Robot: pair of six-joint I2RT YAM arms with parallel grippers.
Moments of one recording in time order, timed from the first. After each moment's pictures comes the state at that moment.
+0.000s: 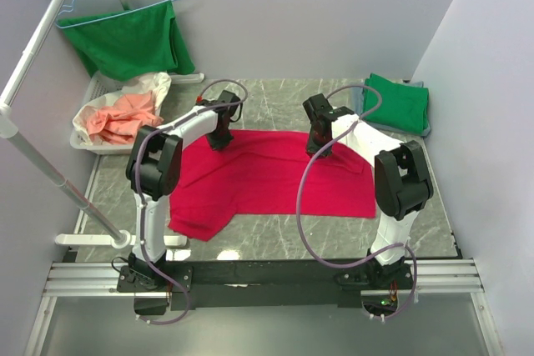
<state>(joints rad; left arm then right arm) -0.41 2.13 1.63 -0.77 -0.34 -0.86 0.41 1.84 1.38 -0.75 0.18 0.67</state>
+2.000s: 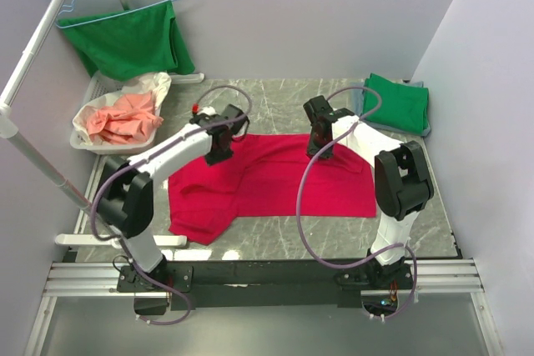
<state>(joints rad) -0.61 1.71 1.37 -0.94 -0.50 -1.02 0.40 1.84 1.35 -0.74 0.18 0.65</state>
